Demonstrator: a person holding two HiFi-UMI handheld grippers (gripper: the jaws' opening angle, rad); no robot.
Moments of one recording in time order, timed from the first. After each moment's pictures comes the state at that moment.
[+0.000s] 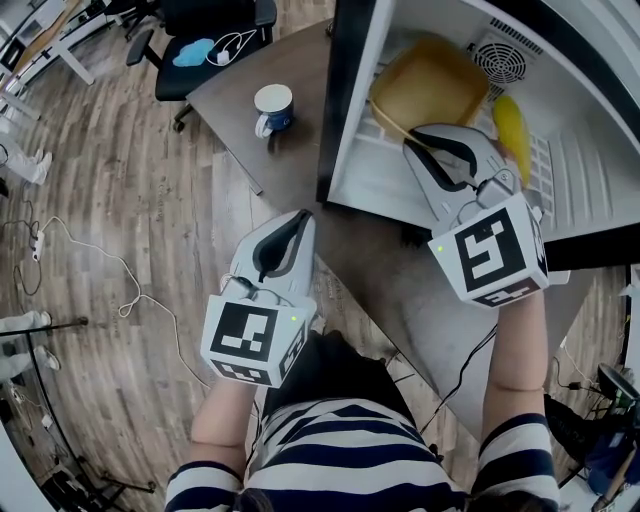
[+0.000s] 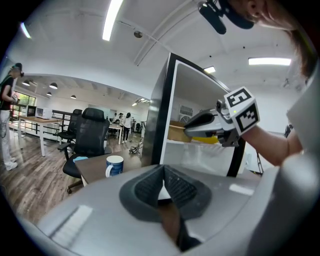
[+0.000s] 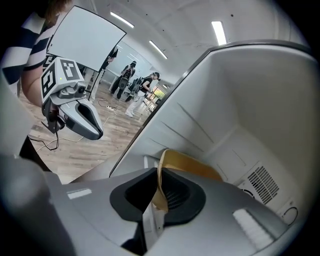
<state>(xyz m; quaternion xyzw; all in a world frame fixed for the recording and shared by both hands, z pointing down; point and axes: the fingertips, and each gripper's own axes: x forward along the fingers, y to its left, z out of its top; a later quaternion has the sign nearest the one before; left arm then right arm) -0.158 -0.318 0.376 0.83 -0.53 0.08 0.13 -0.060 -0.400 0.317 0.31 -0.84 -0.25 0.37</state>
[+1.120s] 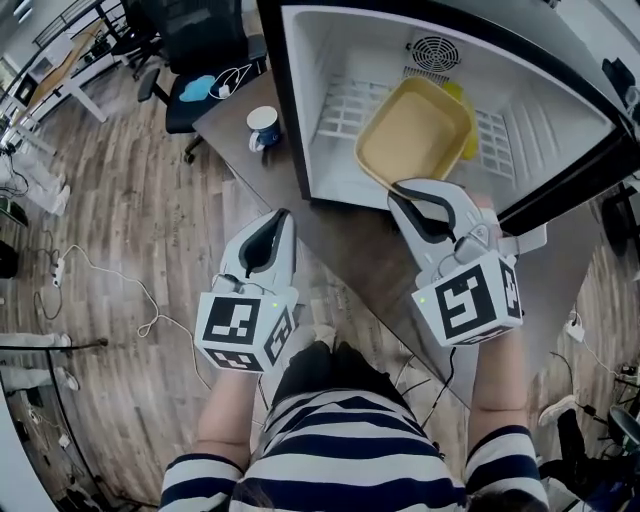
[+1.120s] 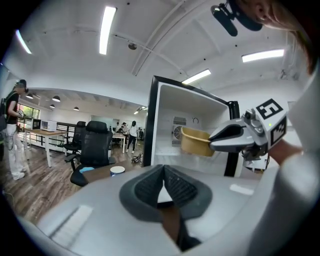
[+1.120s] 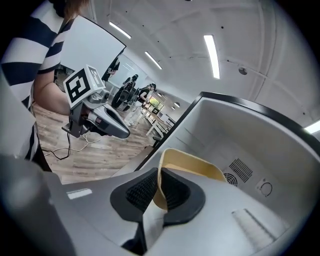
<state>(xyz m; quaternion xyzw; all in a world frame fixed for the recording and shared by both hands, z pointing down) -0.136 -0.262 0.322 0.82 -0.56 0.07 0.08 -0.009 -0.277 0.290 0.32 -0.85 -0.25 0.33</state>
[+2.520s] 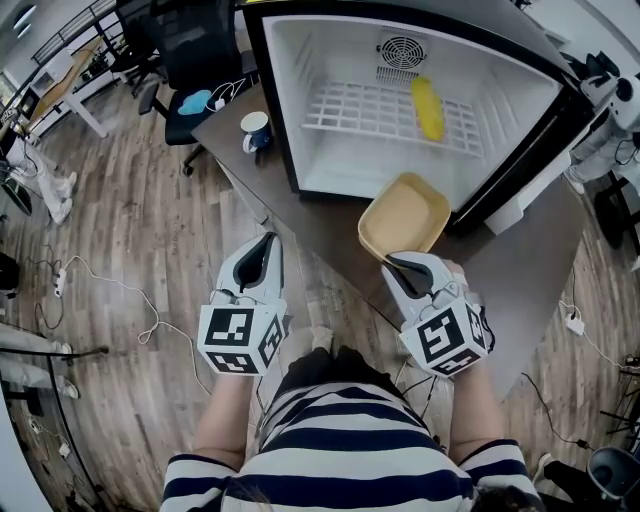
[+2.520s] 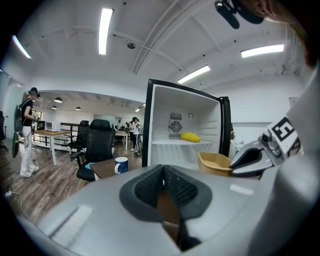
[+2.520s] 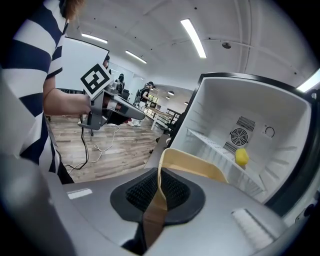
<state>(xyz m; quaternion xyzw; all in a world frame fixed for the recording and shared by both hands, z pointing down) -0.132 -0.191 0.338 0.81 -0.57 0.09 0.09 0.032 -0.159 0.378 0.34 -0.88 -0.11 0.33</state>
